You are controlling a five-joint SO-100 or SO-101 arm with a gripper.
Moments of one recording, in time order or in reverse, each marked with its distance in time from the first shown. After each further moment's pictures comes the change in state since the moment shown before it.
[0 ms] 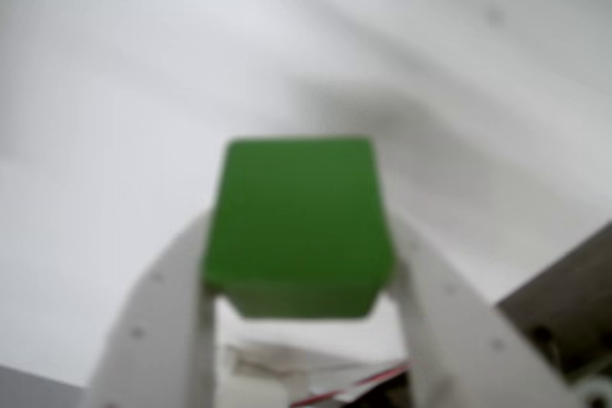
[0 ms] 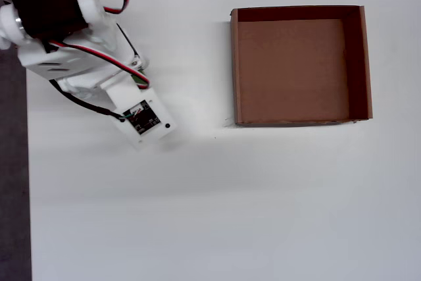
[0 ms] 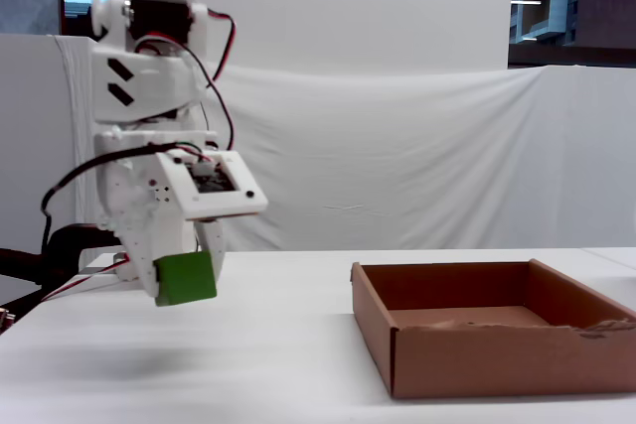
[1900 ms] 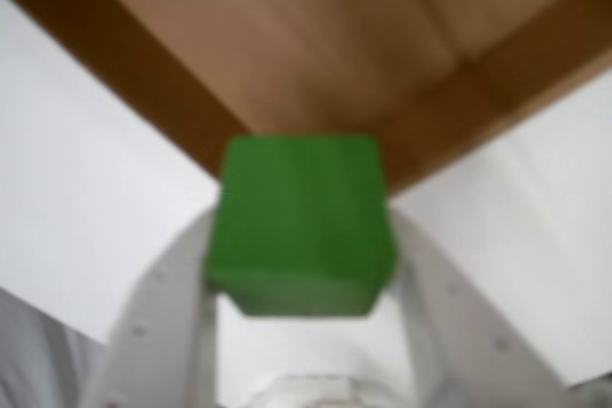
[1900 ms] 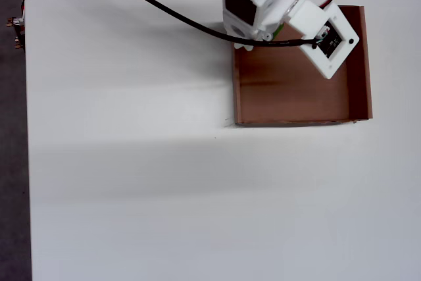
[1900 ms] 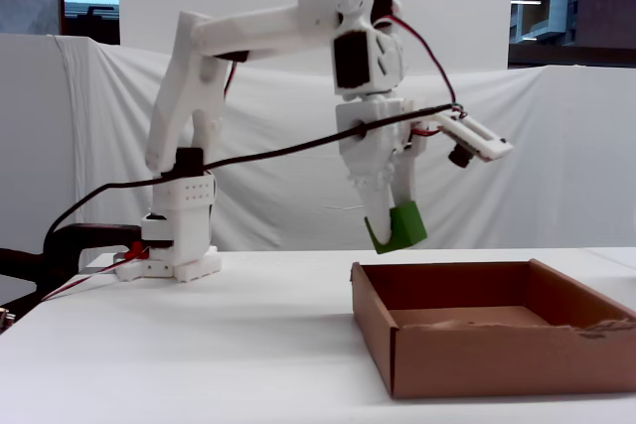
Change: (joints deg) arm -37.4 -23.3 -38.2 12.1 16.9
